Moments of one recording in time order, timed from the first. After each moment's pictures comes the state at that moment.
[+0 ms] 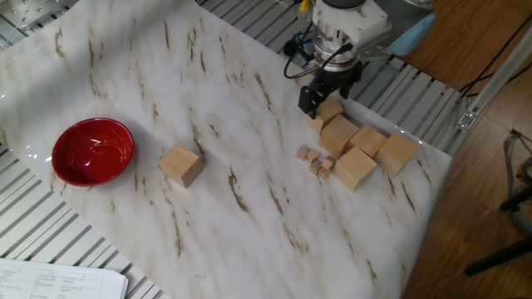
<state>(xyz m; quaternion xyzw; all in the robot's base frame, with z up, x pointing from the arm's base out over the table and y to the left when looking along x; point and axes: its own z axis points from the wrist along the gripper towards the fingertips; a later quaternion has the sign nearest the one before) 0.274 0.128 0.036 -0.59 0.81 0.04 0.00</state>
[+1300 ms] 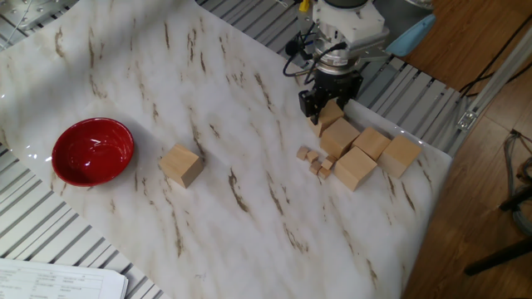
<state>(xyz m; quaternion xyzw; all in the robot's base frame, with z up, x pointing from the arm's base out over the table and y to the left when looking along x) 0.287 0.138 0.034 -0.50 0.86 0.04 0.05</state>
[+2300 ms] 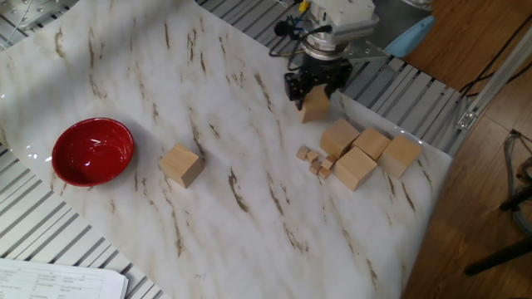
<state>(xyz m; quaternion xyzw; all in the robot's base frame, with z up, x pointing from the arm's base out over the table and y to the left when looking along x) 0.314 0.094 0.079 -0.47 0.88 -0.01 0.02</state>
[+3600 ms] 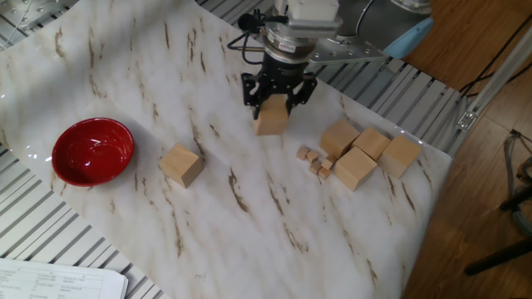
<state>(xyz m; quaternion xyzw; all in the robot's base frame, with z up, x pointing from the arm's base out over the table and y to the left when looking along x) 0.415 0.068 0.108 -0.38 0.92 -0.05 0.09</state>
